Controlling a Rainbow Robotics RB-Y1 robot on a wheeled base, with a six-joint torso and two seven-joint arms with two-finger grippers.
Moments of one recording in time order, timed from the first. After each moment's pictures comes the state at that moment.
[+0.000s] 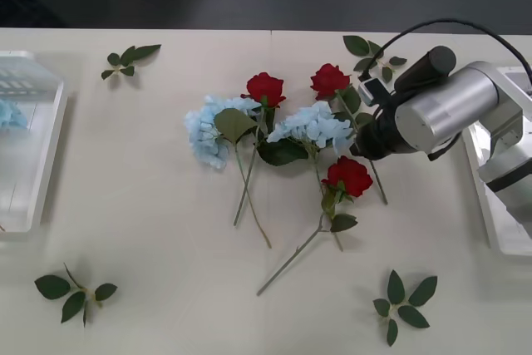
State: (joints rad) right arm -0.58 -0.56 0.42 -1.53 -0.52 1.30 1.46; left arm 0.12 0.72 0.60 -2.08 1.10 1.32 -1.41
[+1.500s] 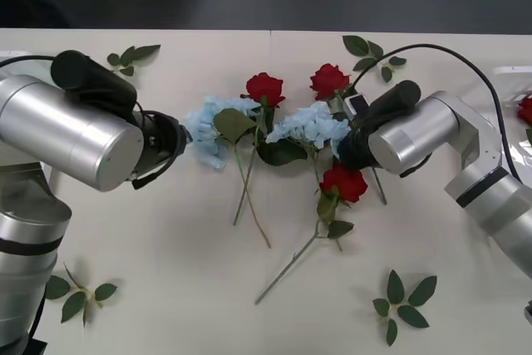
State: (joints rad) right arm -0.59 -0.49 0.51 -1.37 -0.44 1.11 1.34; left arm -0.34 0.35 -0.22 -2.10 0.24 1.71 -0.64
